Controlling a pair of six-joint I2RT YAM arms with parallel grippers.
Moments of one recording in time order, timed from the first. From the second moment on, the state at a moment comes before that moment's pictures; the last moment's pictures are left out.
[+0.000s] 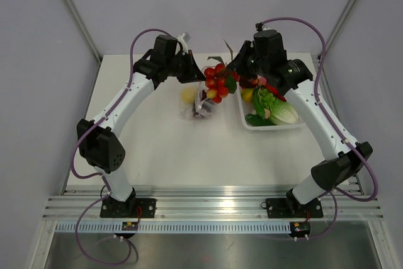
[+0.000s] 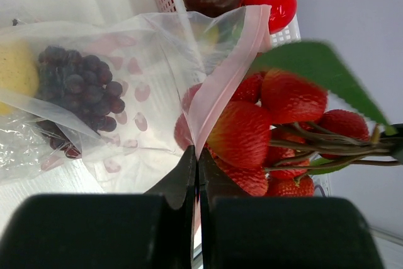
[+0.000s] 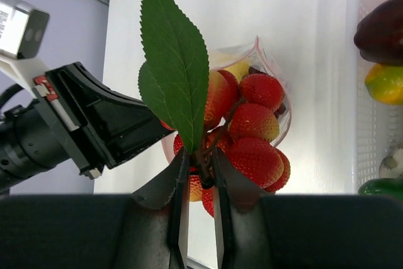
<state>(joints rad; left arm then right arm) -0.44 1.75 1.75 -0.60 0.41 -0.59 0.50 1.57 1.80 -0.73 0.01 0.69</state>
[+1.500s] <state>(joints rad) -0.44 1.74 1.70 -0.57 0.44 -0.58 0.50 1.78 1.93 -0.83 0.20 0.82</state>
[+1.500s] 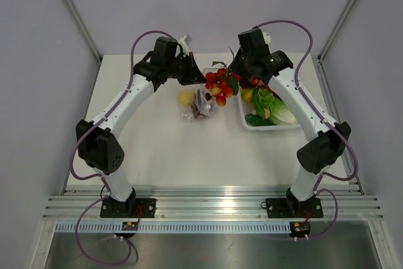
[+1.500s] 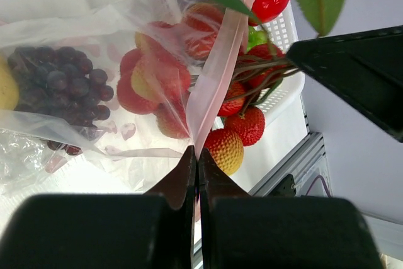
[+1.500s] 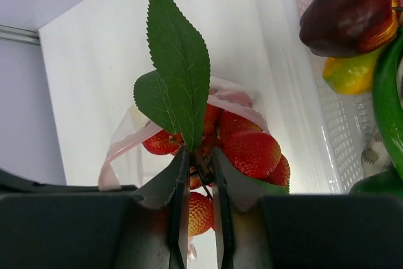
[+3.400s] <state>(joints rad) -0.42 1.76 1.76 -0.63 0.50 -0.65 0.59 1.40 1.40 -0.37 0.22 0.88</state>
